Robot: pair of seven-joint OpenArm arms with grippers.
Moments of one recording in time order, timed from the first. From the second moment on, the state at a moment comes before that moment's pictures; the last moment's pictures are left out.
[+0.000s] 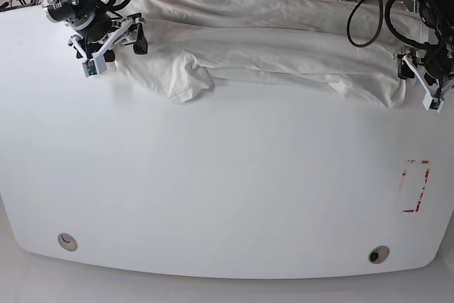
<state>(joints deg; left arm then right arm) 5.9 -19.9 -37.4 93.1 -20.4 -42.8 72.2 -22.1 1.4 34.7 112.5 31.9 40.7 -67.6</state>
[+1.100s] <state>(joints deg) 6.0 -18.6 -32.6 91.9 -19.9 -42.8 72.6 -22.1 1.4 34.7 112.5 31.9 40.7 -67.6</state>
